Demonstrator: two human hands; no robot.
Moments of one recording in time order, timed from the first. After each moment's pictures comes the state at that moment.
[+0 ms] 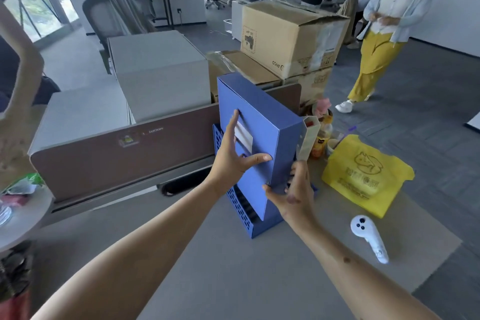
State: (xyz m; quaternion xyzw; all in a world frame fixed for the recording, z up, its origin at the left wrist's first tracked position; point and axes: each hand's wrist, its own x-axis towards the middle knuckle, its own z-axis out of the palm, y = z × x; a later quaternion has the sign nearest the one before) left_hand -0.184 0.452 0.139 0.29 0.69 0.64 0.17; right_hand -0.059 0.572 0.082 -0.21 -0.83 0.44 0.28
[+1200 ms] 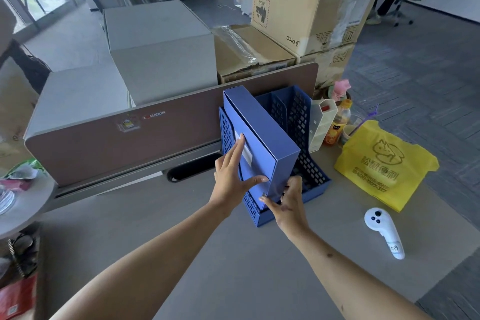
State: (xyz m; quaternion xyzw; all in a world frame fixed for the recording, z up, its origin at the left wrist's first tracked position) left_hand -0.182 0.441 0.050 0.26 0.83 0.47 0.10; right_hand -0.079 0.567 -0.013 -0.24 -0.81 0.50 0.19
